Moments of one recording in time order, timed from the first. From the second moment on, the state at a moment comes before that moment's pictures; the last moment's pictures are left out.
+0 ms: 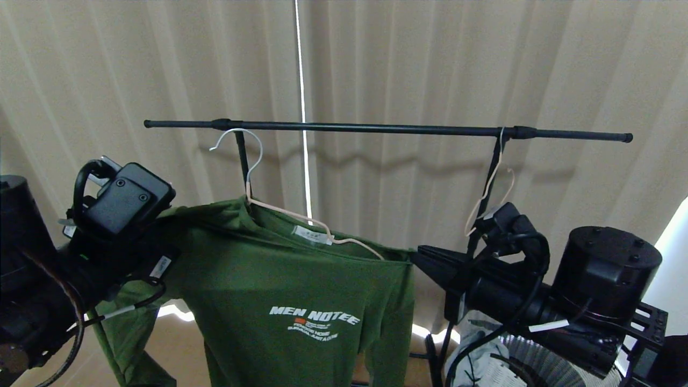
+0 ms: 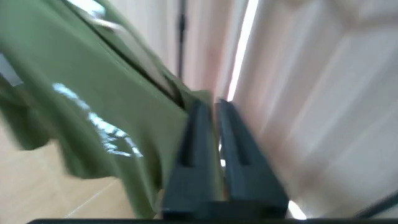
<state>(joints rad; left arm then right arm) -0.36 1.35 -0.51 -0.69 0.36 0.67 0.65 1.71 -0.44 -1.12 0.03 0.03</state>
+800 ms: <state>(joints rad) -0.39 1.45 -0.64 -0.71 0.41 0.62 0.72 1.69 -0.74 -0.84 0.03 -0.18</state>
